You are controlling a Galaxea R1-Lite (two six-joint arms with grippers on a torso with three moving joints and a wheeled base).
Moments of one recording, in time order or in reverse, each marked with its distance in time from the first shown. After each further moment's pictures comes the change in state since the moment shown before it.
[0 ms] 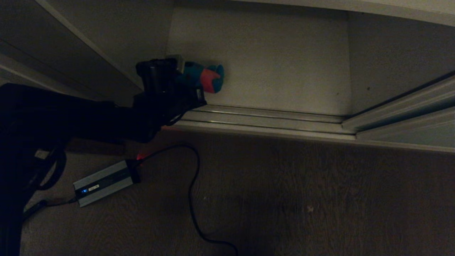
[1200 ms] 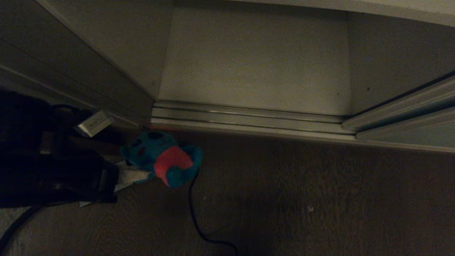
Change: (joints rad) left arm 0.196 -0.768 0.707 0.697 -0.560 0.203; right arm 0.000 0.000 0.000 0.000 0.000 0.000
